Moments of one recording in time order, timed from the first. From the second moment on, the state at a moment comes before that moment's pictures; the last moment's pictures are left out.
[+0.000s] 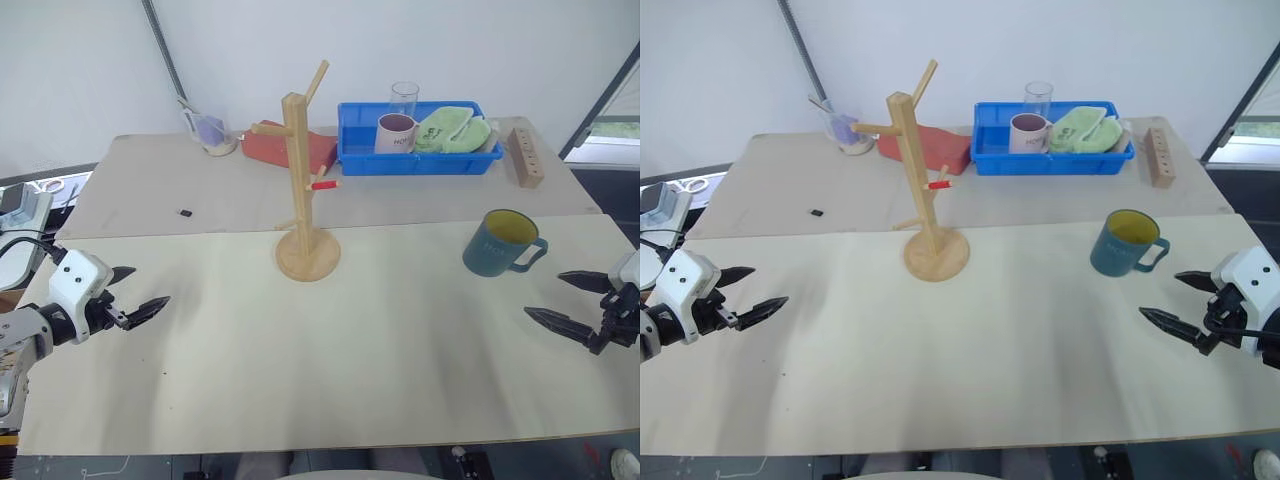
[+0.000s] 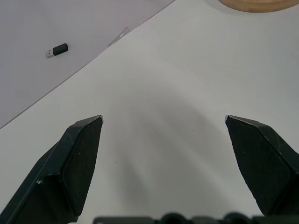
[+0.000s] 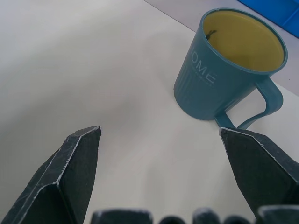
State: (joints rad) left arm 0.07 0.92 0.38 0.01 -0.36 0.29 -0.91; right arm 0.22 -1.01 -0.56 -0.17 0.43 0.39 1.02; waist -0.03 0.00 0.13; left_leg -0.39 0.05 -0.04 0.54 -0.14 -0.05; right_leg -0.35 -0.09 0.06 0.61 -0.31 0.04
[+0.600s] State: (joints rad) left arm 0.01 0.90 0.41 0.12 -0.34 0.09 -0.97; right arm 0.23 -0.95 -0.56 -0.17 0.39 0.37 1.00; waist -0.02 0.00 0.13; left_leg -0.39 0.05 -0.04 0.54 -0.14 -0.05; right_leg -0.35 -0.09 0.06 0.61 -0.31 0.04
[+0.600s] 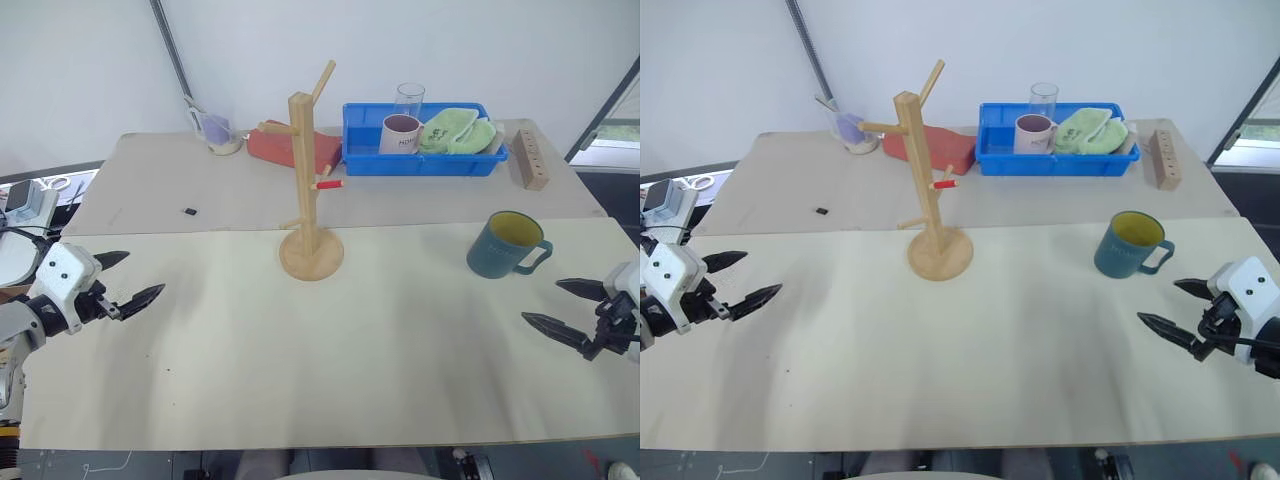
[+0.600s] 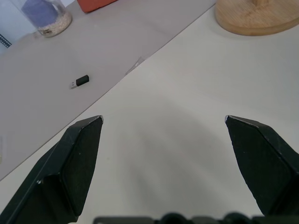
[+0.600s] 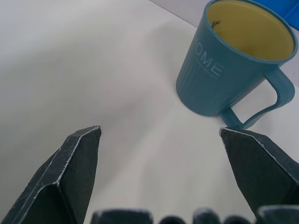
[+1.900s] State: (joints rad) left arm -0.68 0.44 -0.26 -0.20 -0.55 0.45 -1.17; right arm -0.05 -0.48 -0.50 0.00 0.18 0.30 0.28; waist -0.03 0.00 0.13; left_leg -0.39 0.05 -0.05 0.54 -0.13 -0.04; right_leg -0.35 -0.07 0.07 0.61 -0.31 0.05
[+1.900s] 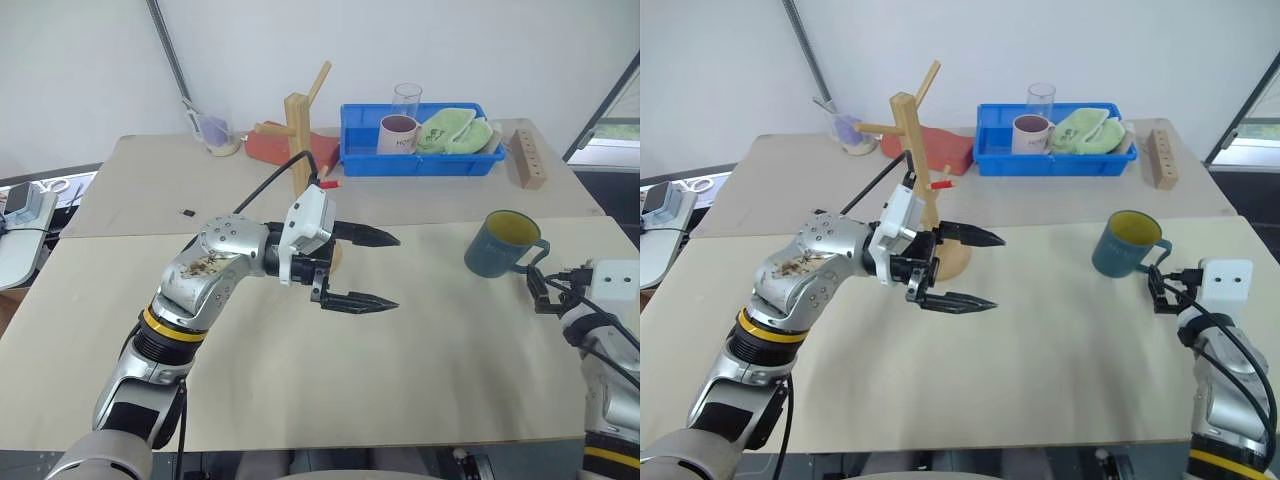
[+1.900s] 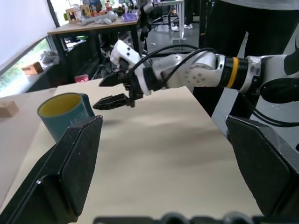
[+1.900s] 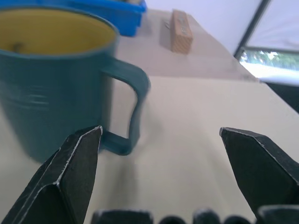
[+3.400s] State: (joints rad) left arm -0.68 0.44 -0.19 -0.22 -0.52 0.50 -1.08; right arm -0.15 -0.69 -0.29 0.04 0.14 0.23 0.43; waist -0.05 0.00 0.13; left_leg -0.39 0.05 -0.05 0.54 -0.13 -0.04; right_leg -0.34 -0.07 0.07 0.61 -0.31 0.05
